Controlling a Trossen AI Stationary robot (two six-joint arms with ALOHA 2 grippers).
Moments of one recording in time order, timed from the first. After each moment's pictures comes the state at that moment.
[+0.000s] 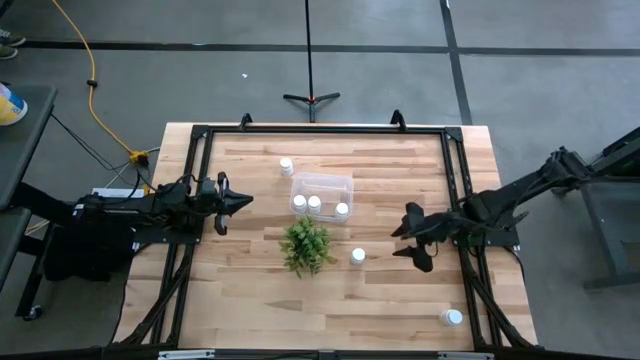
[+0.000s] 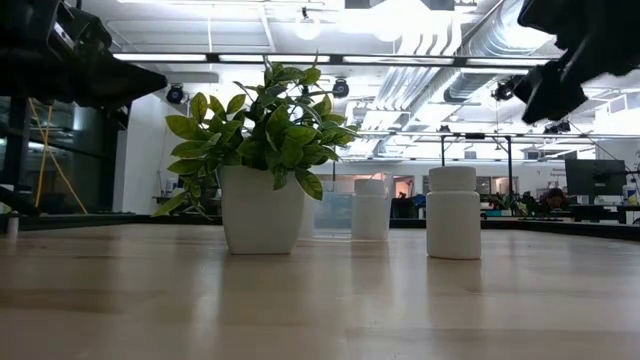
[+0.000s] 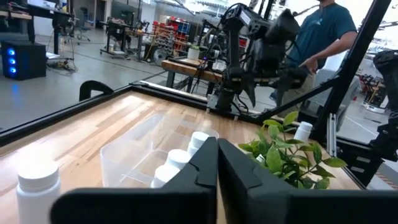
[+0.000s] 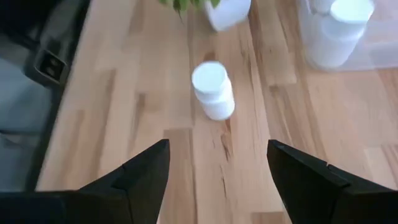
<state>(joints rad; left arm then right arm) -0.01 0.01 0.01 0.04 -0.17 -0.21 0.39 0.90 0.55 -0.38 0.12 0.49</state>
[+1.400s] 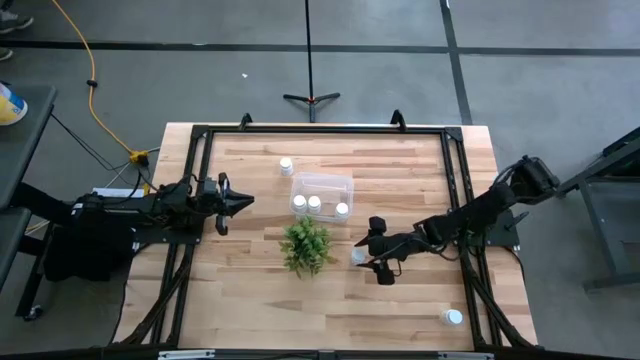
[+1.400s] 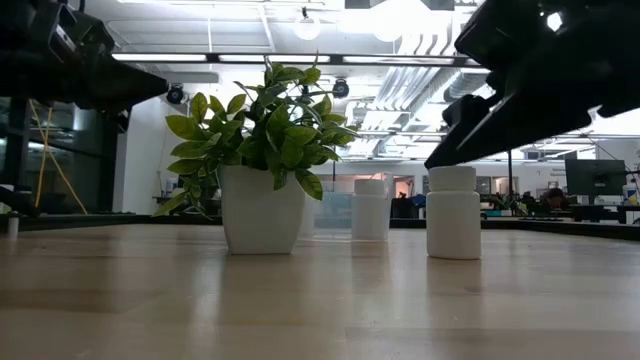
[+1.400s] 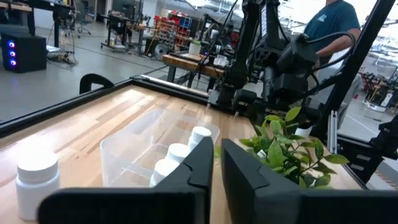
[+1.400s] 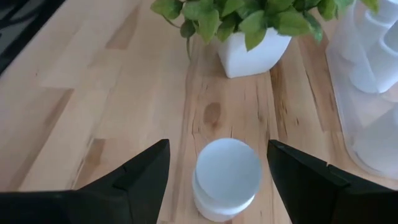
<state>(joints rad) -0.01 0.03 0.01 0.04 -0.17 -0.23 0.39 1.48 0.55 0.31 0.23 0.20</state>
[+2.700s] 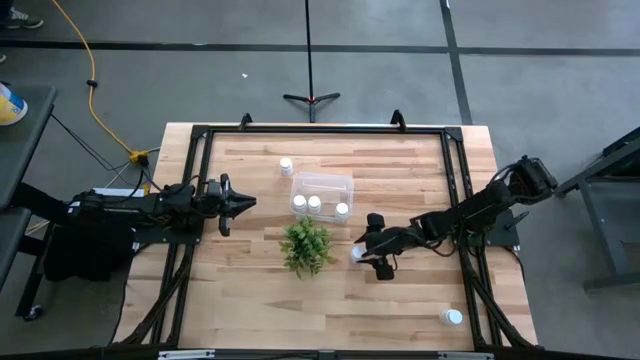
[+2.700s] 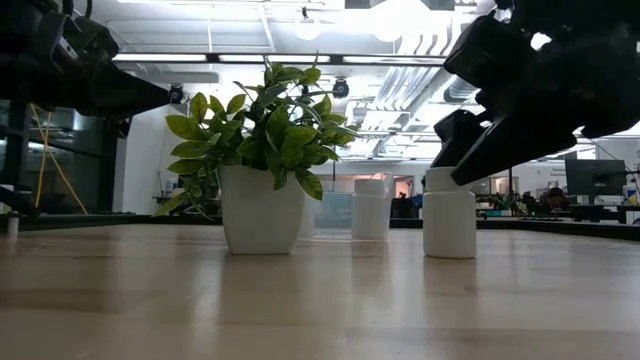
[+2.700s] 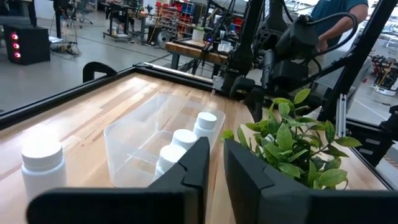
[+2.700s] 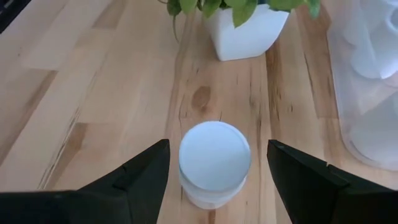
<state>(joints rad) -0.01 0.09 0.01 0.04 -0.17 -0.21 0.32 1.49 0.55 0.28 0.15 0.16</state>
